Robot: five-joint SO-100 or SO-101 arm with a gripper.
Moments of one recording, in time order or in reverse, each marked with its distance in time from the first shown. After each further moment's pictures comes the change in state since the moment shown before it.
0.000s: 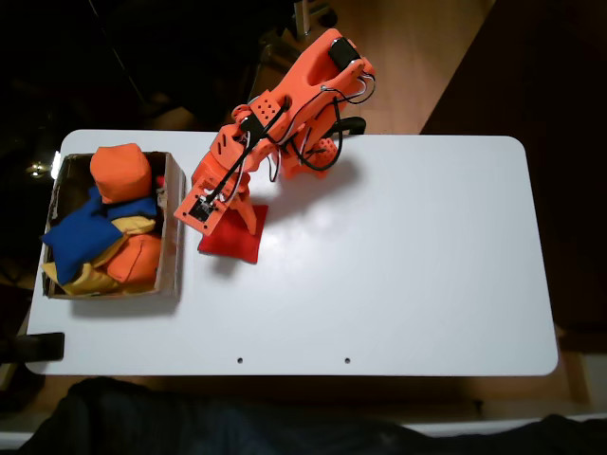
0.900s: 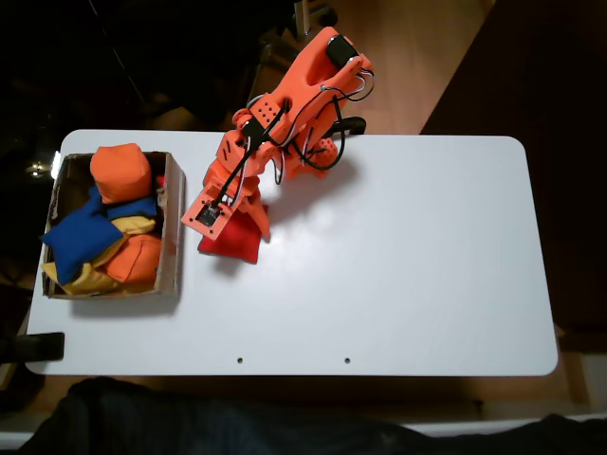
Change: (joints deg) arm -3.7 -1.1 0.0 7.0 6.7
